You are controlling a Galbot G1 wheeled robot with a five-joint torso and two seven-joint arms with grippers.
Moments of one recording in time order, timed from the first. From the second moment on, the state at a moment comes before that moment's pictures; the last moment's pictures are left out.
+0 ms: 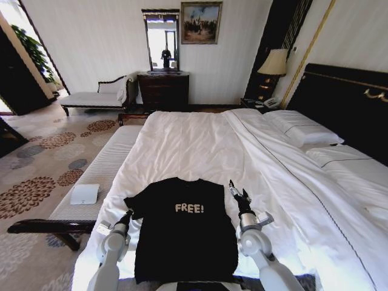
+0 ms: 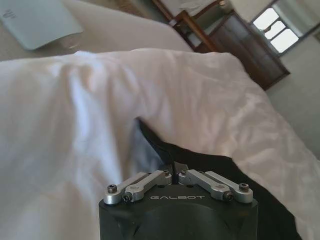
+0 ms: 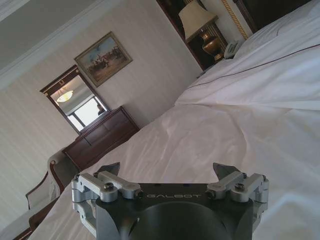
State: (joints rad) left arm 1.41 -1.47 -0.70 -1.83 -0.99 0.30 -0.27; right arm -1.40 1.22 0.37 1.93 0.91 0.19 0.32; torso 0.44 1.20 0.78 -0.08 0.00
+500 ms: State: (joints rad) left arm 1.42 -1.36 -0.53 -1.81 -0.80 0.19 -0.04; right arm -1.37 1.24 0.35 1.91 0.90 0.17 0.33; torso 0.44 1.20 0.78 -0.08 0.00
